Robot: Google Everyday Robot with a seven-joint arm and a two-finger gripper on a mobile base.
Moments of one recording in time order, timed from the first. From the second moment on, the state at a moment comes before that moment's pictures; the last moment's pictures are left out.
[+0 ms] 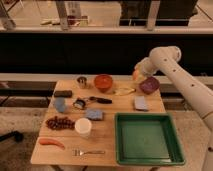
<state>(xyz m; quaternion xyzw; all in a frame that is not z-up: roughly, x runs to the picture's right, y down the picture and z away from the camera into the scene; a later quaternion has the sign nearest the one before) 0.207 -0.096 0.835 -0.09 -0.12 0.07 0.99</state>
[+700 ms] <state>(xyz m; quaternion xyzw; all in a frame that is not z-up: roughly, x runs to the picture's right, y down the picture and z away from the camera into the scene) 0.239 -0.093 0.853 -0.10 -0.12 0.11 0.98</state>
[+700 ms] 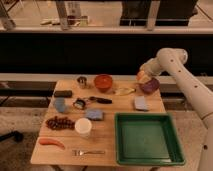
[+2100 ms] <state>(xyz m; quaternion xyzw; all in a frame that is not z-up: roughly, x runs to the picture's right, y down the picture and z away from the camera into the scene) 0.259 -0.090 0.905 -0.07 -0.06 0.07 0.99</state>
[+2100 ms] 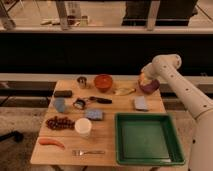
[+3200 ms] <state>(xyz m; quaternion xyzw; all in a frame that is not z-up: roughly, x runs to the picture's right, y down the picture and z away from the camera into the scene) 0.301 -0.100 0.923 -0.09 -0.02 0.13 0.99</state>
